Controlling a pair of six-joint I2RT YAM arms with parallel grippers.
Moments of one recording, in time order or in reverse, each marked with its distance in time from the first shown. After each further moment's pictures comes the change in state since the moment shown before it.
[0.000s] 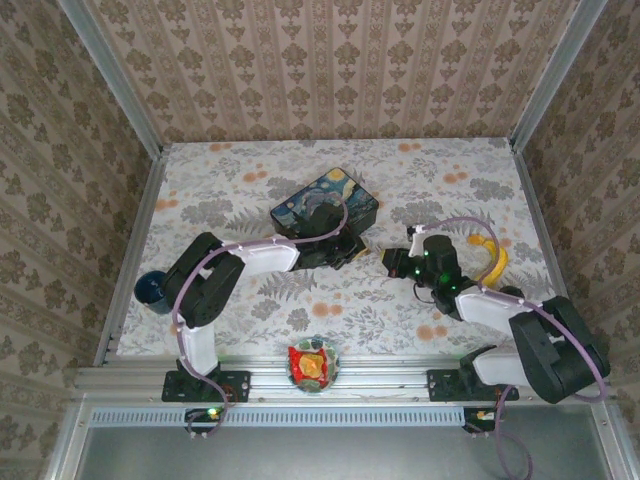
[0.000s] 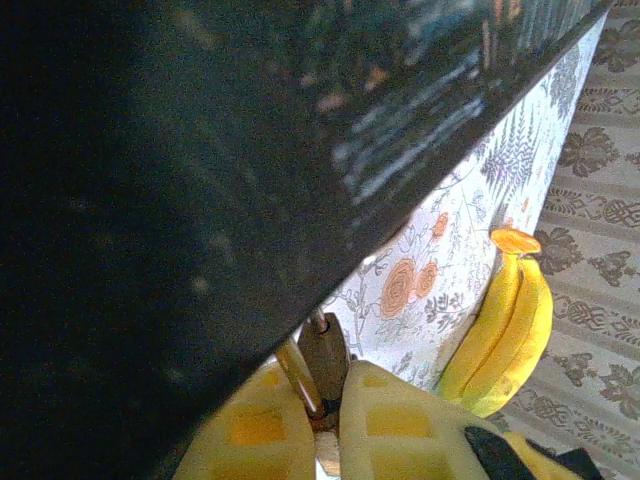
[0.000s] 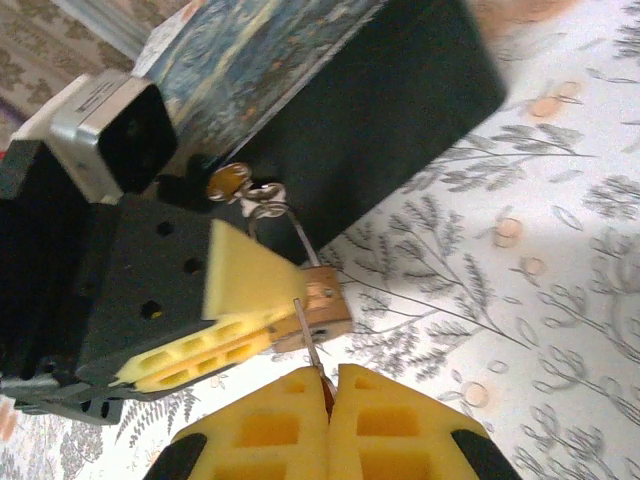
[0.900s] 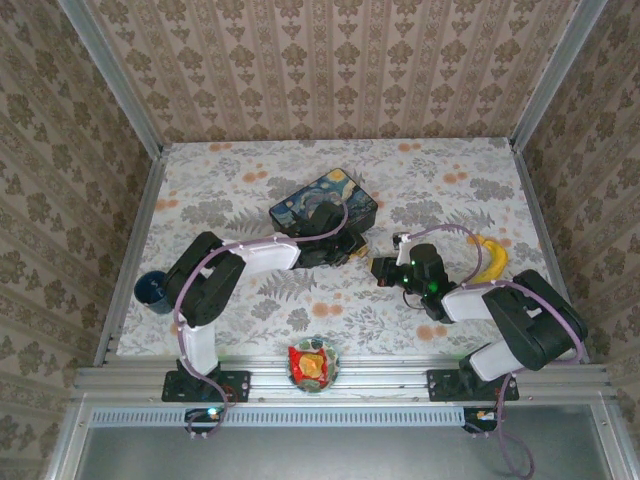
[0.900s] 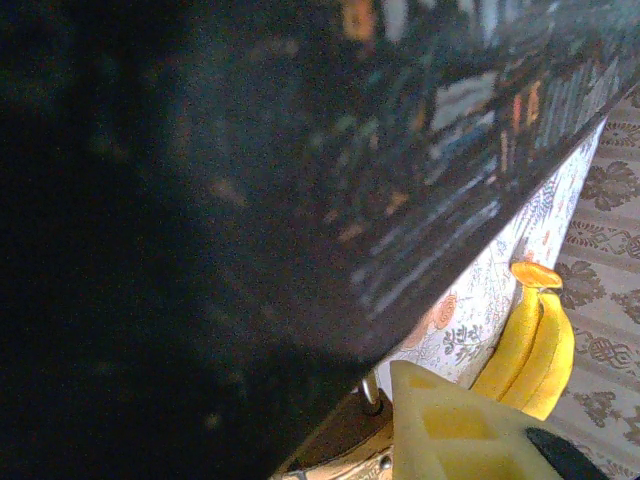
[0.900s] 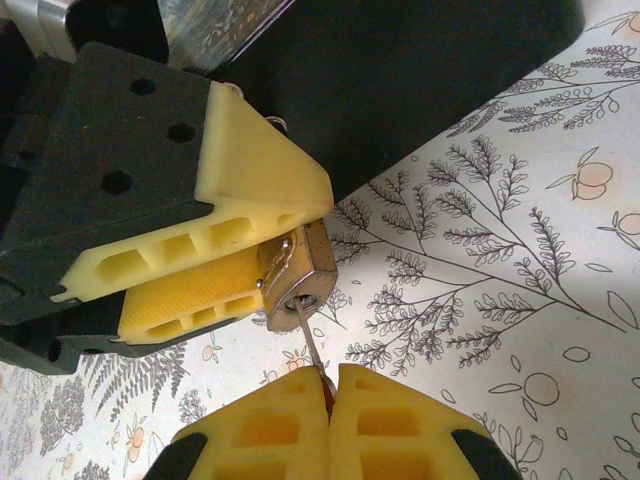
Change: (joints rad) left arm 0.001 0.011 0.027 -0.046 -0.050 -0.017; right arm 0.104 0.198 -0.036 0.248 0.029 -0.008
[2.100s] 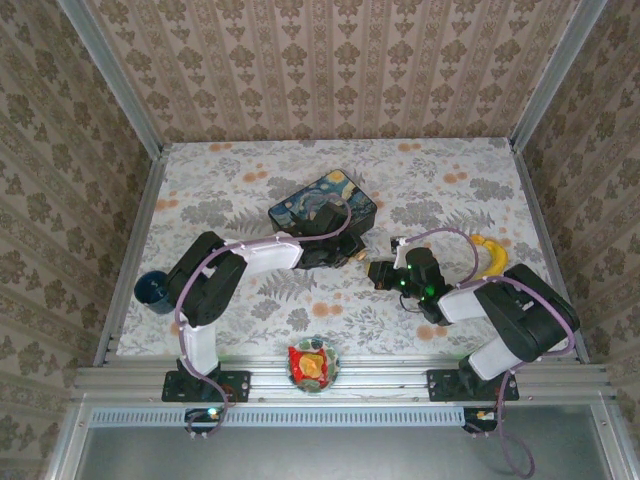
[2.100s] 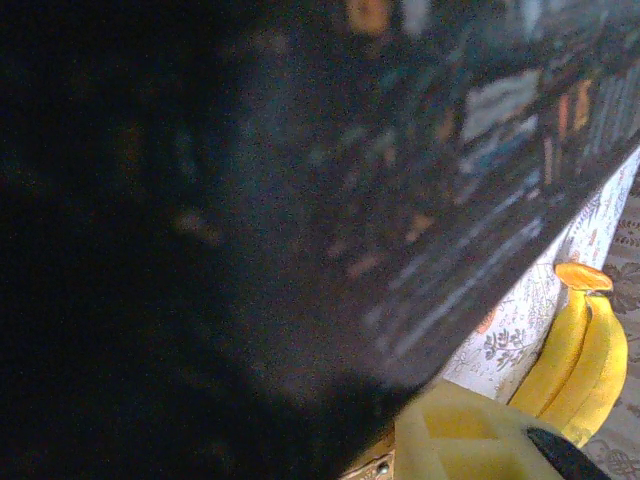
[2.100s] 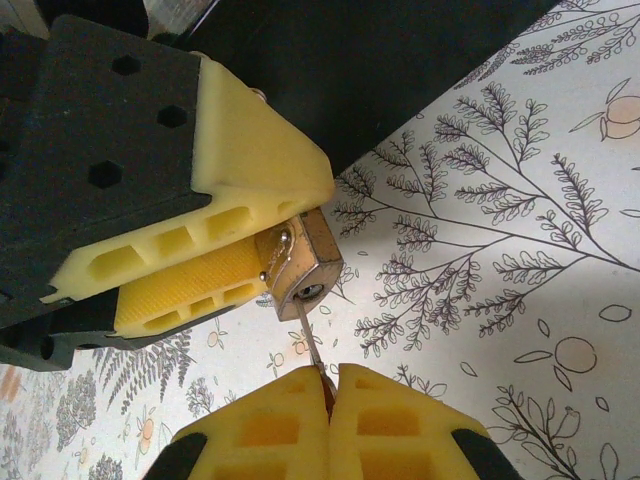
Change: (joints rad) left arm -0.010 0.009 0.028 -0.076 -0.042 0.052; right arm 0.037 0.055 -0.018 0.067 0.003 0.076
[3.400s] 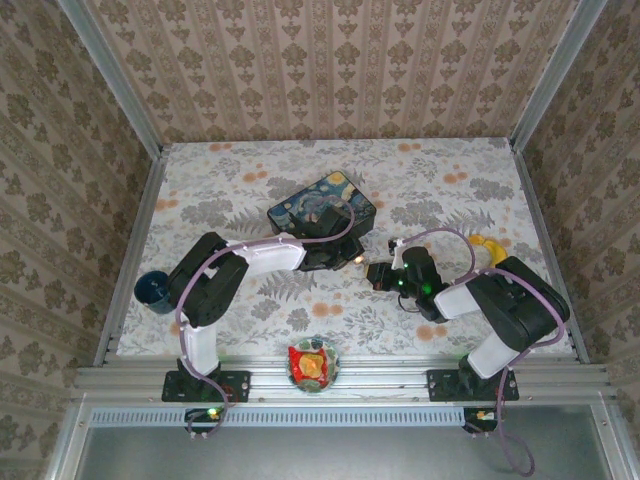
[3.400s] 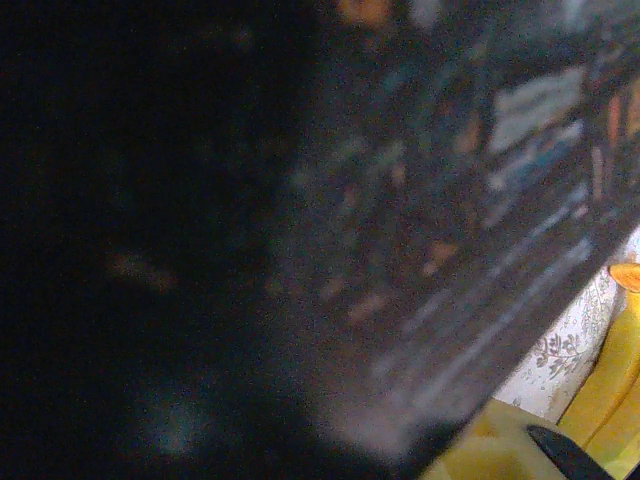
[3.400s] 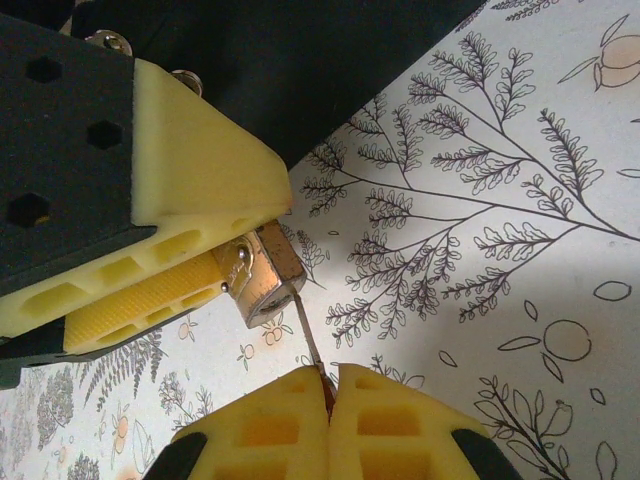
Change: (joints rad) left arm -0.023 0.004 0.013 -0.065 -0.073 0.056; right arm -0.003 0.067 0.024 -0.011 -0.011 0.016
